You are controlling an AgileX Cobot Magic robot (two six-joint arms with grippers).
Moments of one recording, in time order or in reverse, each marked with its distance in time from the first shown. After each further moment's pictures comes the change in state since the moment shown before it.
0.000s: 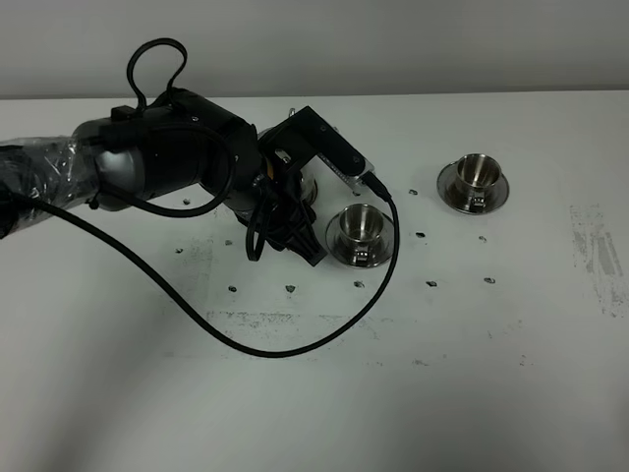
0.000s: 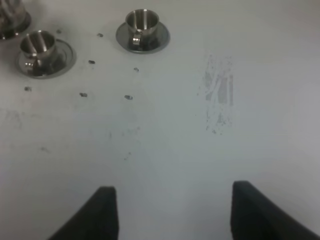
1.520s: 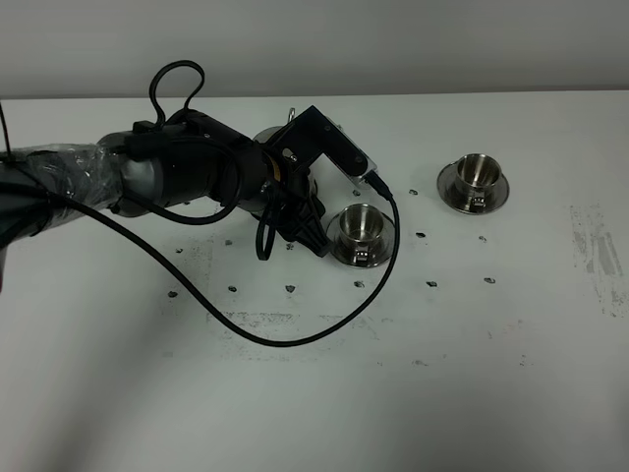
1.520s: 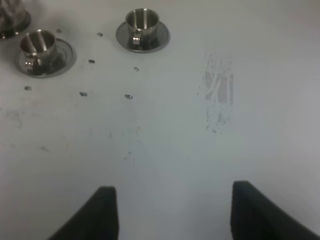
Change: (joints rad) left arm 0.017 0.075 0.000 0.017 -0.191 0.027; right arm 0.000 0.000 0.000 0.000 0.001 0.000
